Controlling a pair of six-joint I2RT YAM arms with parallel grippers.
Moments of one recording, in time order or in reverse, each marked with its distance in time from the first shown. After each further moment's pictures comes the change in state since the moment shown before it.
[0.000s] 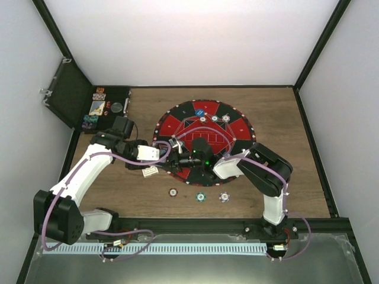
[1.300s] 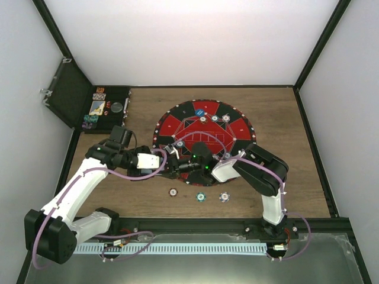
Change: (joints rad) left arm -0.049 -0.169 -0.116 0.027 0.108 -0.101; right arm 0.035 0.036 -0.027 0.137 -0.124 0.110
